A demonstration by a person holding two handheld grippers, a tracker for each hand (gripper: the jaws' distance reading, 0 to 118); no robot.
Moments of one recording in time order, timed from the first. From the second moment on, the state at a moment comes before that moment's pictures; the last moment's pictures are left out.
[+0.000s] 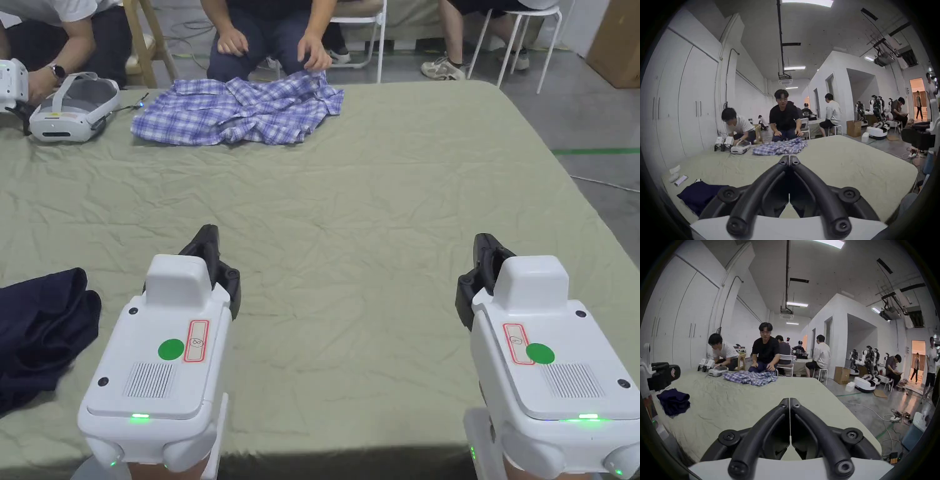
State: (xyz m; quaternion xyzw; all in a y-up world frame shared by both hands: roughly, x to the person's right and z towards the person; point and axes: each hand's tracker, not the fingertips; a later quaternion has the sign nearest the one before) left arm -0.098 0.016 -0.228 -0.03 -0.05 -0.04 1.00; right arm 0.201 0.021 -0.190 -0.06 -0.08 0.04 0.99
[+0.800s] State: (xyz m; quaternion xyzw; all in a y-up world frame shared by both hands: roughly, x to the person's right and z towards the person) left arm -0.113 0.013 -0.232 -0.03 -0.04 -0.03 1.00; right arm 0.180 0.022 -0.201 -0.04 -0.09 0.05 0.99
